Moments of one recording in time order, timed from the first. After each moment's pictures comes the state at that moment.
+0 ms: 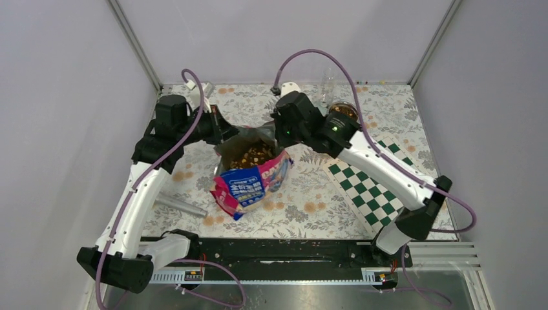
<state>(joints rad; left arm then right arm) -0.21 1.09 1.27 -0.62 0.48 -0.37 0.93 1.64 1.82 -0.84 0.24 0.42</state>
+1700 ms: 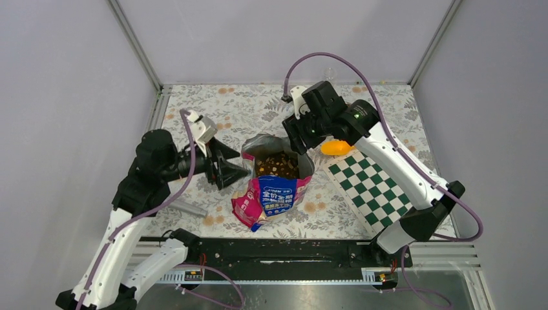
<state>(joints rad) -0.40 0.79 1.15 -0.61 0.72 -0.10 0.76 1.55 1.80 -1.10 -0.06 0.04</state>
